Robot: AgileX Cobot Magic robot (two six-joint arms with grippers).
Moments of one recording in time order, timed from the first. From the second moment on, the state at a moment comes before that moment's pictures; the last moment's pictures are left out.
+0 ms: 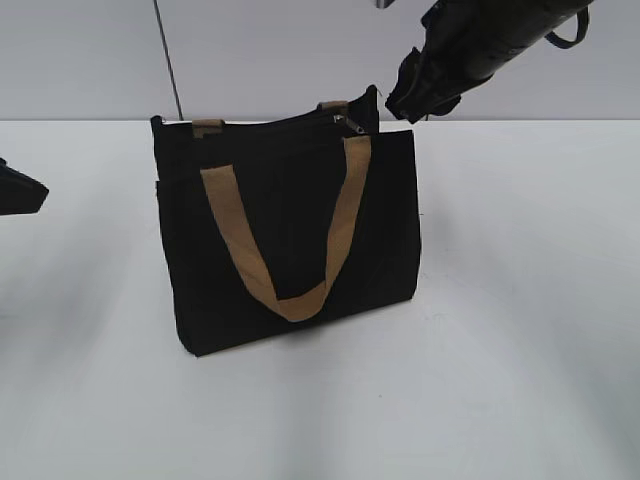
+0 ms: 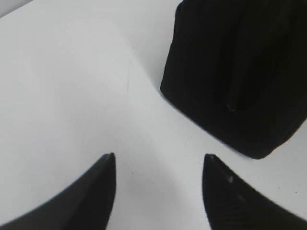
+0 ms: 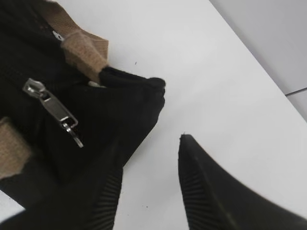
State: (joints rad) left arm -0.08 1.21 -0.79 -0.49 0.59 0.98; right arm 0.35 1.78 -1.40 0.24 0.60 -0.73
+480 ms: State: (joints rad) left arm -0.08 1.21 -0.79 -0.52 0.52 0.98; right arm 0.35 1.68 -1.40 0.23 0.68 -0.73
